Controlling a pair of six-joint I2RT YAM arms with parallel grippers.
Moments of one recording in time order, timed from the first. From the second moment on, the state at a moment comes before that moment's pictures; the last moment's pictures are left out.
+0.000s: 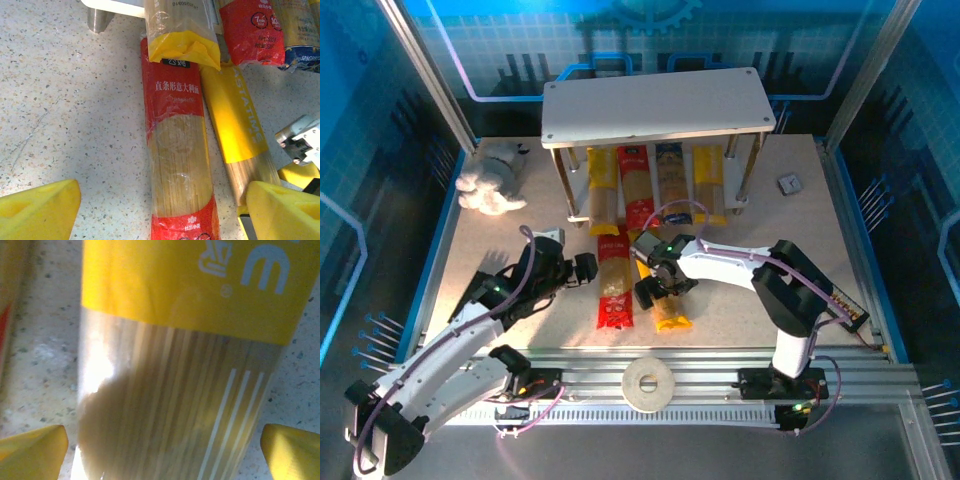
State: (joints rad) left arm -0.51 0.84 0.63 -0.55 -0.12 -0.69; right arm 0.87 1.83 1.17 -0.77 0.06 0.42
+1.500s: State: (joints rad) left arm -0.49 0.95 0.77 -0.55 -0.10 -0.61; right arm 0.91 1.20 1.34 -1.21 0.11 0.37
